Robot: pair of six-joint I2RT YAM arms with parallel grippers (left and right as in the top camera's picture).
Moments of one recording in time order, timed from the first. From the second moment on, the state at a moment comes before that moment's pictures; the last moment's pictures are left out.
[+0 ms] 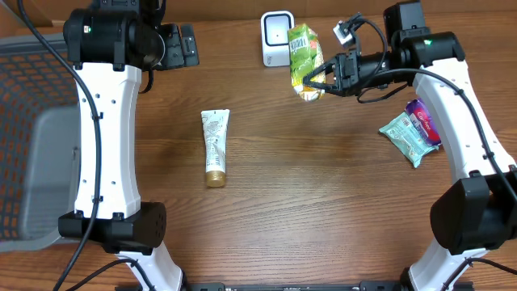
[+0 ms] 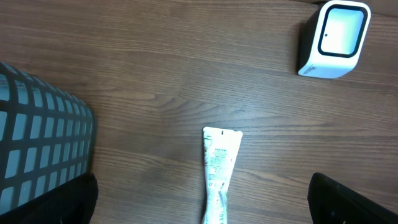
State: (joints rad) left arm -0.09 1.92 2.38 -1.49 -0.10 -0.25; right arm 0.15 1.90 1.82 -1.09 -1.16 0.10
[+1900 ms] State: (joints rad) left arm -0.09 1.92 2.38 -1.49 -0.10 -0.25; right arm 0.47 2.51 2.15 -0.33 0.69 -0.67
